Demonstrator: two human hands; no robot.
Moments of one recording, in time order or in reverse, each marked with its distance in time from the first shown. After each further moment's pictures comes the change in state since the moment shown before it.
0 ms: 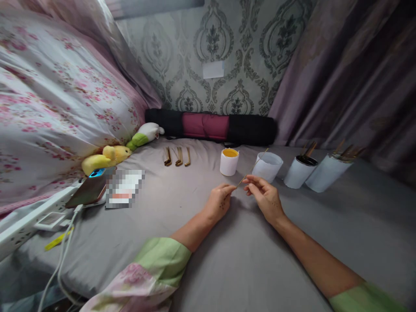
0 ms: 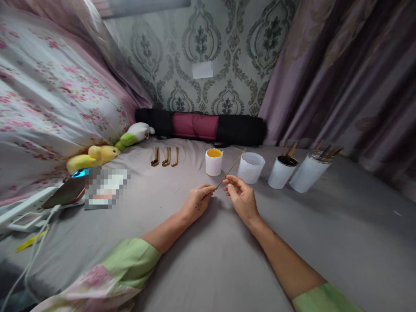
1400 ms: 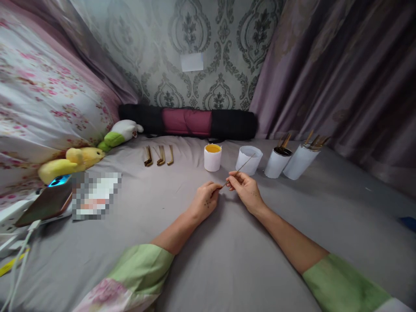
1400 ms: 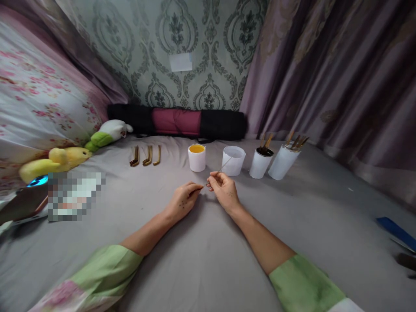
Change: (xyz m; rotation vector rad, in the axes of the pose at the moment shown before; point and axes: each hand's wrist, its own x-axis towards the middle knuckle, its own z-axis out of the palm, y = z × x) left_hand -0.001 0.009 0.003 0.087 -0.059 -0.028; right_hand 0.003 0.013 0.002 0.146 0.009 0.133
